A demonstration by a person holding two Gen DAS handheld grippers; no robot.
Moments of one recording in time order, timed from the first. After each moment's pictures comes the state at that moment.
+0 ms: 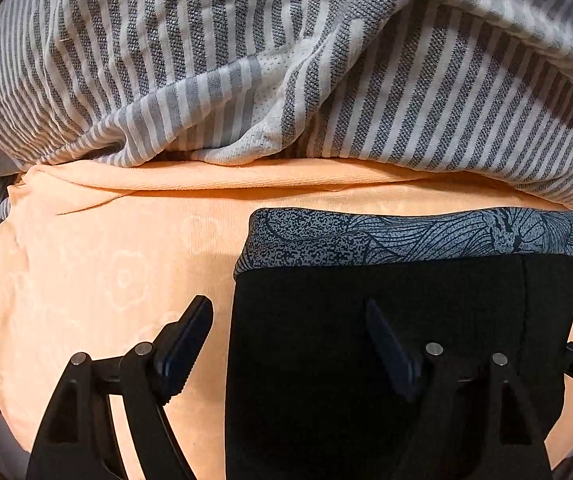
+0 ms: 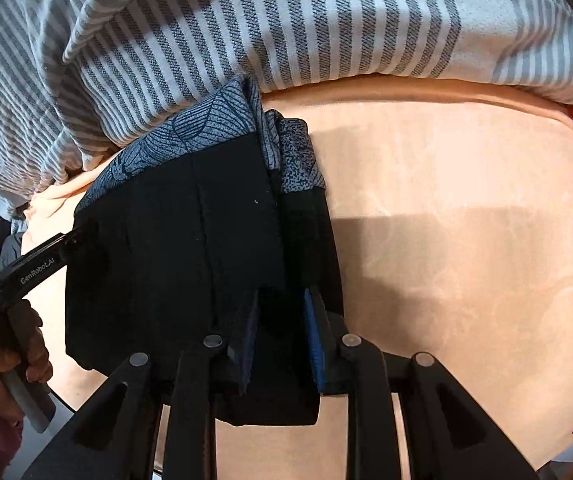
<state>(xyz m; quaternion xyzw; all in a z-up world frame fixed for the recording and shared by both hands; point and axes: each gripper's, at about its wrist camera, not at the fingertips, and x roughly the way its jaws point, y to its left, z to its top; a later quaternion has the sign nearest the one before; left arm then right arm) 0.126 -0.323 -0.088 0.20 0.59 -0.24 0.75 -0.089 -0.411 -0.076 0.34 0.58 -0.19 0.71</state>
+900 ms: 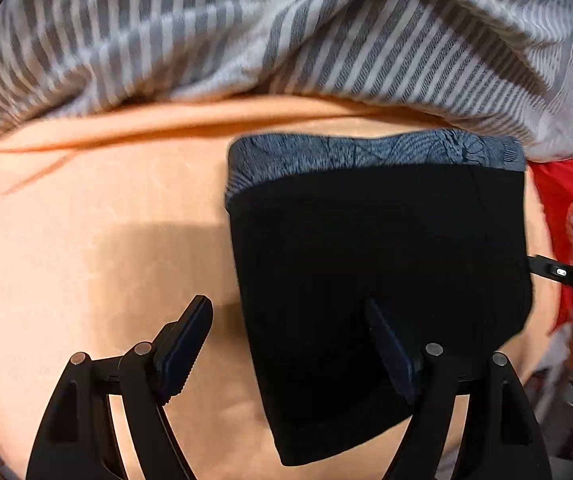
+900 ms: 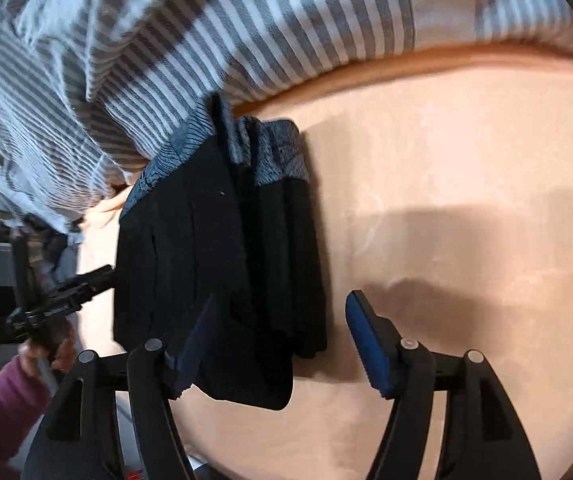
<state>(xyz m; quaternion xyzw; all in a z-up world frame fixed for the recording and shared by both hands) 0.147 -0.268 -0.093 0.15 0.67 -0.39 0.61 -0.134 -0.449 -0.091 0.45 0.52 -0.10 0.72</state>
